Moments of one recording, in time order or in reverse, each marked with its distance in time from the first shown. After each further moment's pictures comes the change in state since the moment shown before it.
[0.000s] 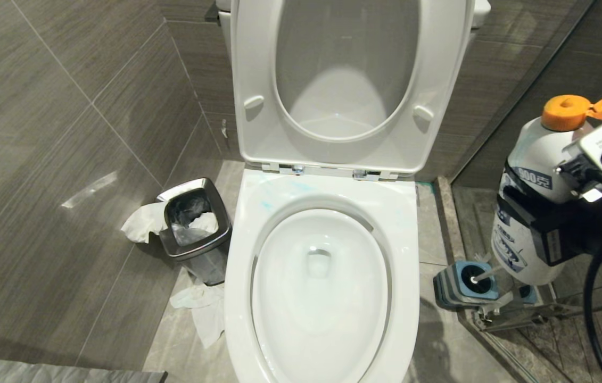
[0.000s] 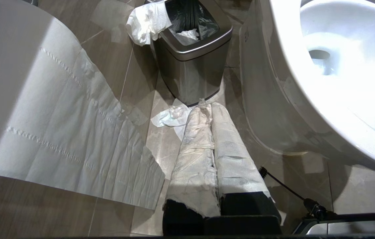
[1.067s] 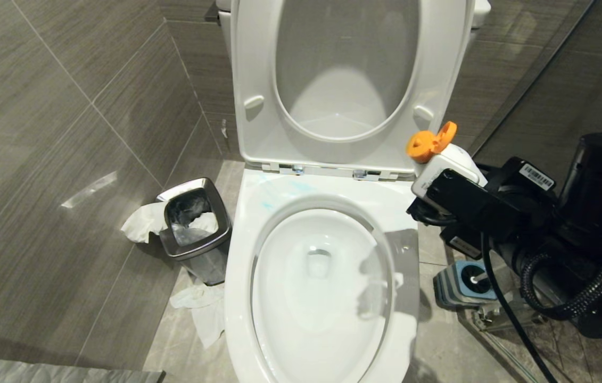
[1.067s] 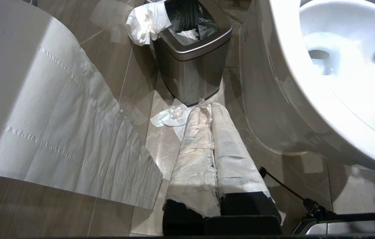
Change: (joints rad) left arm 0.000 0.000 0.000 0.000 0.000 -0.002; right arm 0.117 0.262 -0.149 -0.054 -0.128 -0.434
